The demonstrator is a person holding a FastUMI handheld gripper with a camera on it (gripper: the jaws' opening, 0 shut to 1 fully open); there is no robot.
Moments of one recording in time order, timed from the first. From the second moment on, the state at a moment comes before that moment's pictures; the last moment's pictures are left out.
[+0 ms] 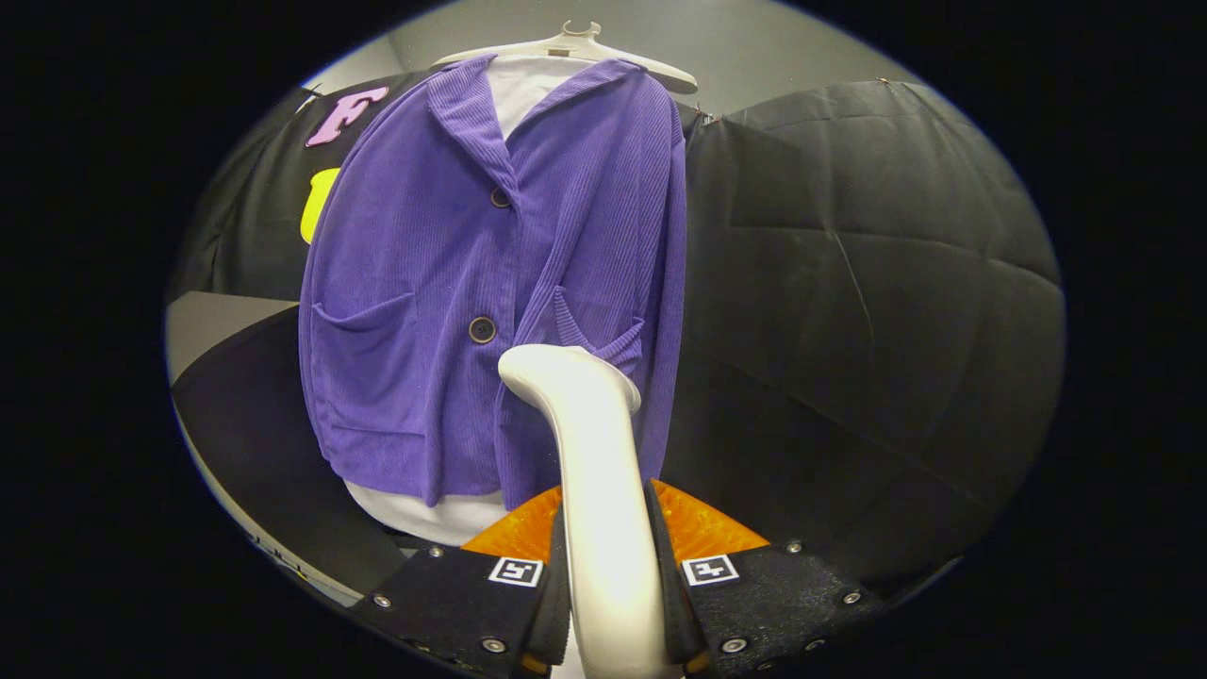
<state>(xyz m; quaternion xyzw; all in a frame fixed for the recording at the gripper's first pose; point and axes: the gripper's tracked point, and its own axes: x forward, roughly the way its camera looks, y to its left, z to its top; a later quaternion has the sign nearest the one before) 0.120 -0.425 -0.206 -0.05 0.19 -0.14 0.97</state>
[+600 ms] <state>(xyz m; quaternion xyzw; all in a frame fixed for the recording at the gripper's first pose) 0.075 -0.301 -0.186 -0.02 0.21 -0.03 0.98</state>
